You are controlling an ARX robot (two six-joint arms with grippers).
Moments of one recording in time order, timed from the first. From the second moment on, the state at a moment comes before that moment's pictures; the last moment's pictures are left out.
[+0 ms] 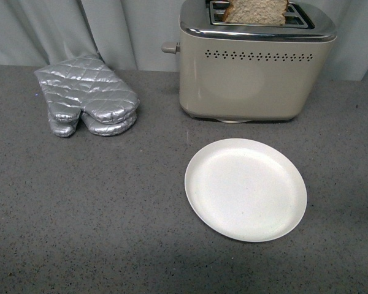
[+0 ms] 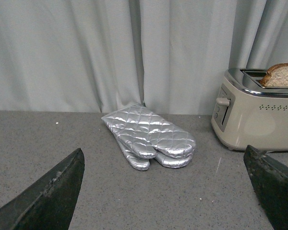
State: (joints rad) left arm 0.00 0.00 0.02 0.00 0.00 0.00; right arm 0.19 0.86 0.22 0.63 0.19 0.02
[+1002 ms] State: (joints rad) left arm 0.00 0.00 0.02 0.00 0.00 0.00; right arm 0.00 0.39 0.00 0.39 0.00 0.00
